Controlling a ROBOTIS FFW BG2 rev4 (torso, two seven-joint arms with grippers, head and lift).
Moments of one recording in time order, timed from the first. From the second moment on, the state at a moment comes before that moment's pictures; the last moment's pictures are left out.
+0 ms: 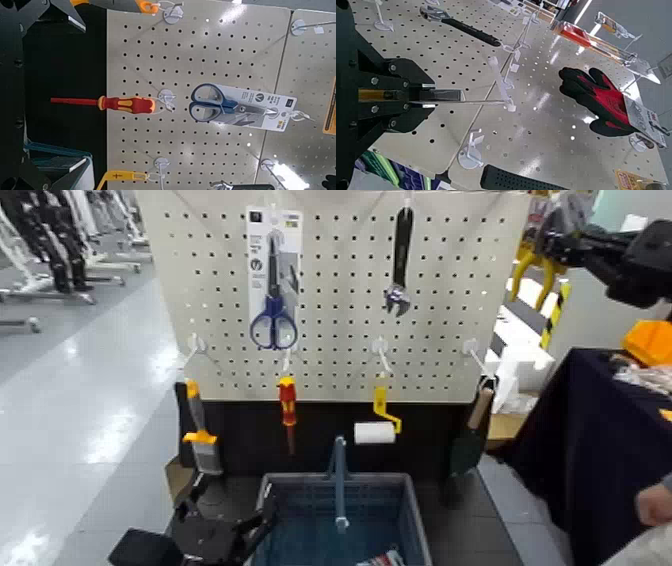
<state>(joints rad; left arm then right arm) 0.32 0.00 -0.08 -1.83 0.07 -0.25 -0.16 -0.51 -0.42 -0.21 -1.87 -0.16 0.44 0.97</state>
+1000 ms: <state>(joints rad) 0.29 0.08 -0.14 -1.83 0.07 -0.22 -0.07 -0.11 -0.19 -0.32 -2.10 -0.22 0.51 0.95</state>
